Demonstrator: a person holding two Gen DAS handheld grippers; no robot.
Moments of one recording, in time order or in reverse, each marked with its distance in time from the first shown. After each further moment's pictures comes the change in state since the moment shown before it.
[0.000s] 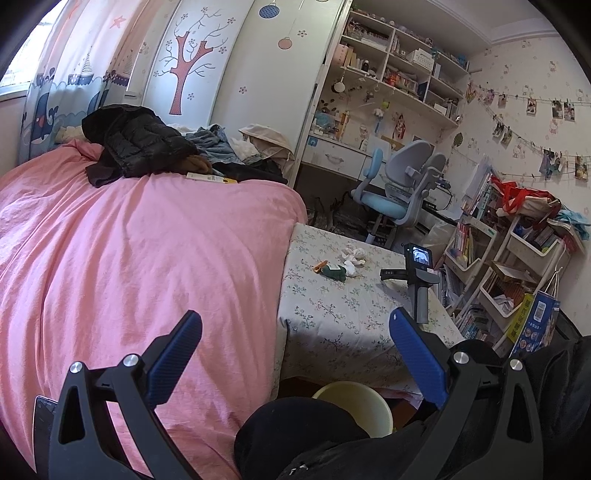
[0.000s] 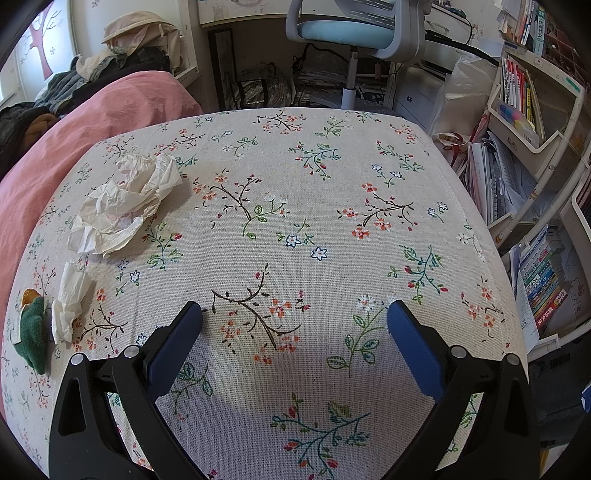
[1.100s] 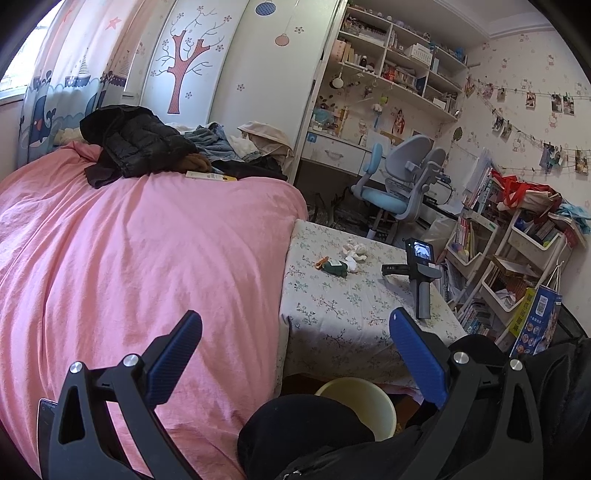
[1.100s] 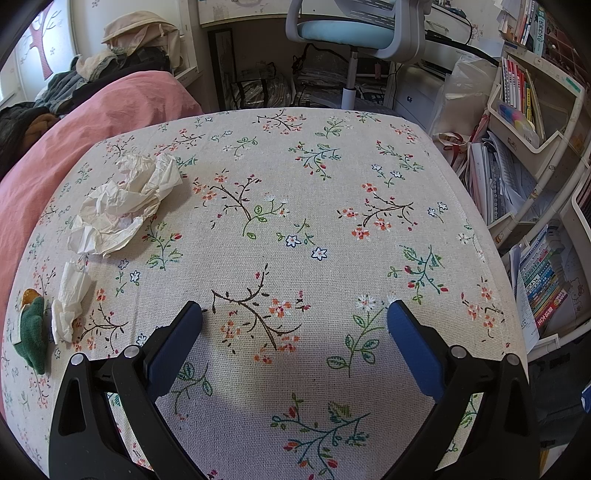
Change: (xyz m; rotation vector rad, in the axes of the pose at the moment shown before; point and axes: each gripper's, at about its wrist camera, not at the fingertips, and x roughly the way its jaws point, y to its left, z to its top) left arm 0.003 -0.001 0.002 0.020 0.019 0.004; right arm 0.000 -0.001 0.000 0.000 0.000 0.000
